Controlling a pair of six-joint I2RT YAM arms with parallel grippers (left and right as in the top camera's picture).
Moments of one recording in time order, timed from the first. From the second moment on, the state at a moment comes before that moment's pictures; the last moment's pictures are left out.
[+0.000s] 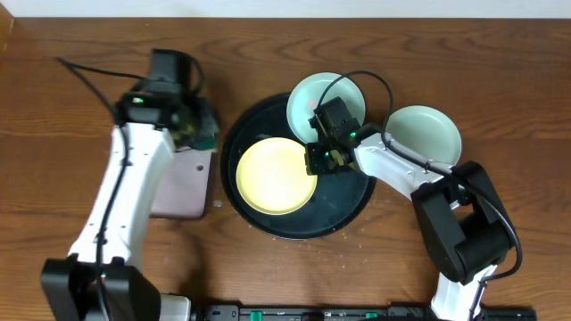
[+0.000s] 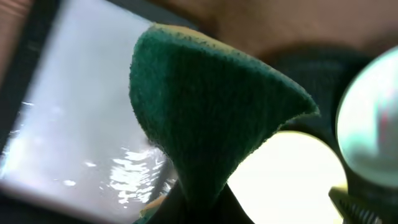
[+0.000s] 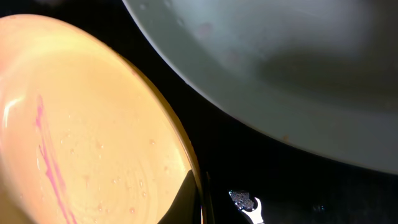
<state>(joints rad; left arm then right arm) -0.12 1.57 1.36 -0.97 -0.02 -0.46 0.53 1.97 1.20 -0.44 -0.25 0.44</state>
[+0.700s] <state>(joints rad) -0.40 1.94 1.33 -0.95 0.04 -0.60 0.53 1.97 1.20 -0.45 -0.26 0.44</state>
